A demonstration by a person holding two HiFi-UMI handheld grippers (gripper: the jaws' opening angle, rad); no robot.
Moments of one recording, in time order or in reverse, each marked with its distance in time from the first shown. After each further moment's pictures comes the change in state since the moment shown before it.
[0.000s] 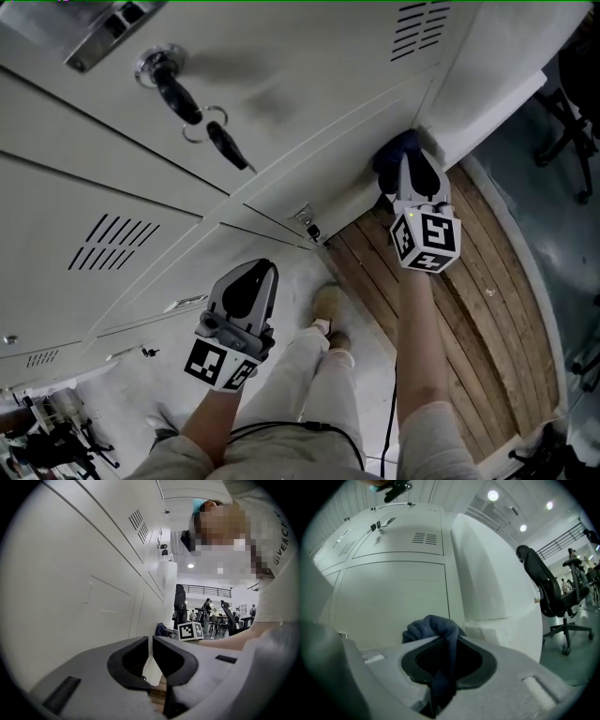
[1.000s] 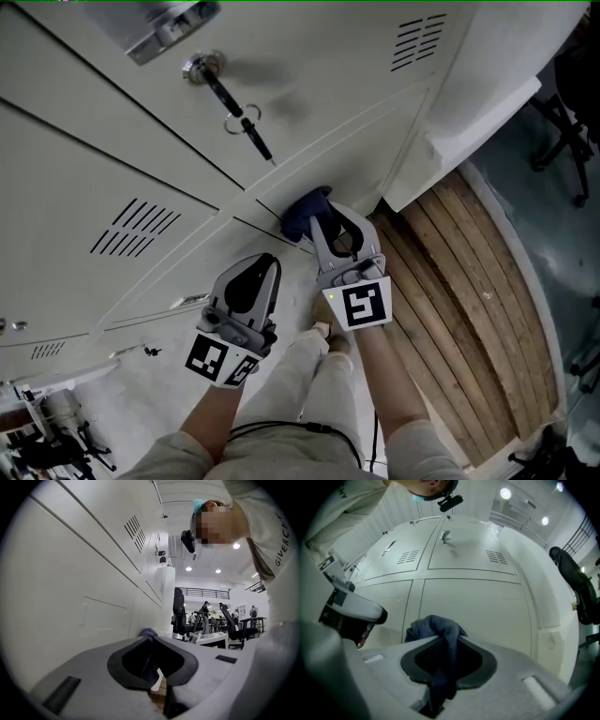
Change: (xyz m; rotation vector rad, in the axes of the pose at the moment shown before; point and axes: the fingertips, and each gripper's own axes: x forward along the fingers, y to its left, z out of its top) left arm -0.002 -0.005 0.023 0.011 -0.043 -0.016; right arm -0.072 0.188 0.017 -0.104 -0.077 0.379
